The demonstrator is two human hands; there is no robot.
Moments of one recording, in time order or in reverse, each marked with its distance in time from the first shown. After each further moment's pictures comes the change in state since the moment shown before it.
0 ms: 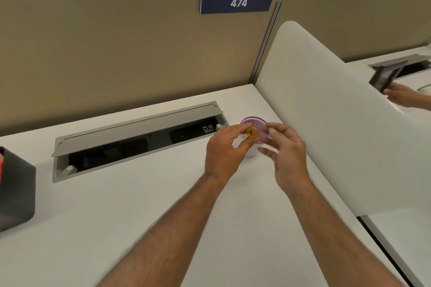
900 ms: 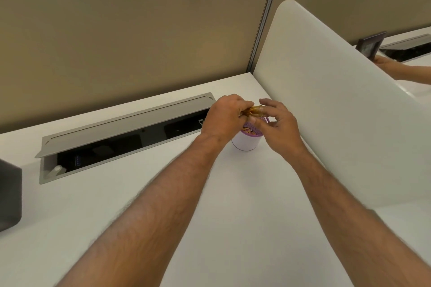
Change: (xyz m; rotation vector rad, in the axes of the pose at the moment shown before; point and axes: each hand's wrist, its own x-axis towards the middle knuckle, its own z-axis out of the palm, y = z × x) left_hand 0.072 -0.005 0.012 0.432 -0.327 0.152; right_hand 0.065 0.012 -0.013 -0.617 -0.180 -0.361
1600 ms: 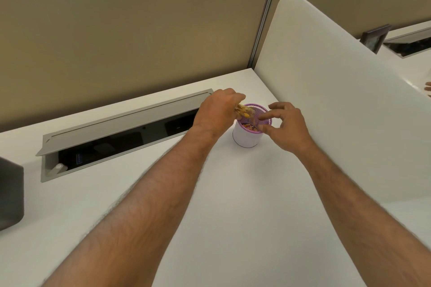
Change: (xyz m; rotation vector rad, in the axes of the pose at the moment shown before) left_hand 0.007 -0.014 -0.012 0.209 -0.132 0.015; right_hand 0.005 0.019 -0.014 -0.317 -0.026 0.010
